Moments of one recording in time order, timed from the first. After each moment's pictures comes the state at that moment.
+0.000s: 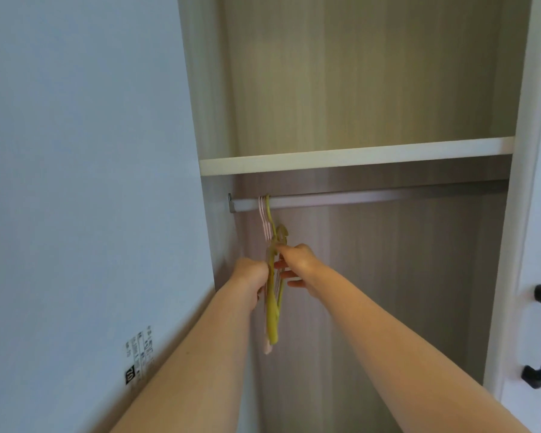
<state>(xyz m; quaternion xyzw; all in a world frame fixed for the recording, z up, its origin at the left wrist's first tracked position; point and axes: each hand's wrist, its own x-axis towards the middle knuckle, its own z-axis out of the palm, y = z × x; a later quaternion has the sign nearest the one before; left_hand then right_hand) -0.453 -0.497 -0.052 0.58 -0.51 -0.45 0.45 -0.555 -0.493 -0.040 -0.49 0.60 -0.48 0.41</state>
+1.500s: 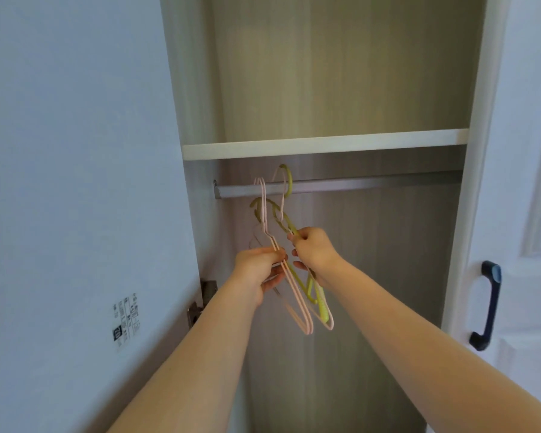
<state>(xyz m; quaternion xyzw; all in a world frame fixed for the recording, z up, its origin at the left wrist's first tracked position) -0.484 -0.449 -0.059 0.46 -0.45 -0.58 0.51 -0.596 -0.455 -0.049 -0.50 0.59 -0.55 0.31</state>
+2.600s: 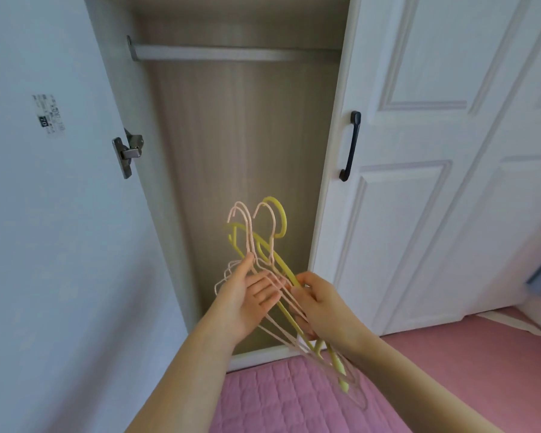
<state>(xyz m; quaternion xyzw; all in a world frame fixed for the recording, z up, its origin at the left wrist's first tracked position) -0.505 -0.201 -0.242 0.38 -0.21 -0.83 0.35 -0.626 -0.109 -0.223 -0.48 0.63 -0.44 0.42</state>
